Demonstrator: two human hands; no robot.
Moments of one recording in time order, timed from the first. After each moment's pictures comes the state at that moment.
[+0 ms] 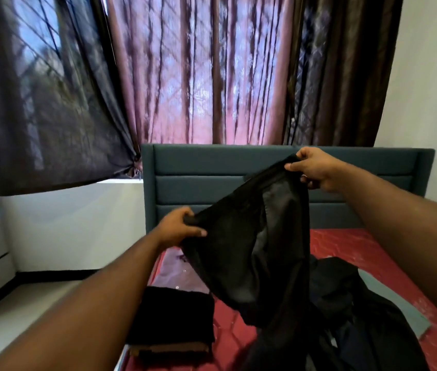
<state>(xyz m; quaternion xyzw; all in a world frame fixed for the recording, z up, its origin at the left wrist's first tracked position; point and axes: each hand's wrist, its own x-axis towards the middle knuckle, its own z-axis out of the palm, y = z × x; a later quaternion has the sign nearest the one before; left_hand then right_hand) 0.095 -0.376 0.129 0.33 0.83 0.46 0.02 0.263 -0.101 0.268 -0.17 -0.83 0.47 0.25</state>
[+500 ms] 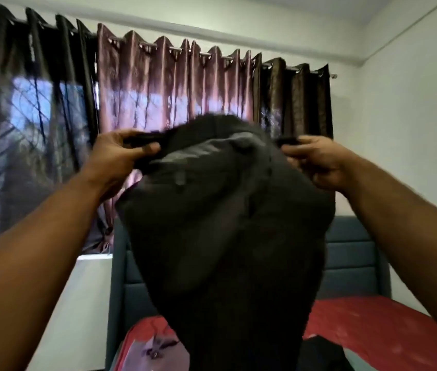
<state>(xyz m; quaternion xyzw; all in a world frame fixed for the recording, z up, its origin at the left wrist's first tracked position) 0.171 -0.427 0.403 0.48 0.48 0.71 -0.17 0.381 -0.141 0.430 0.07 -0.70 0.62 0.36</state>
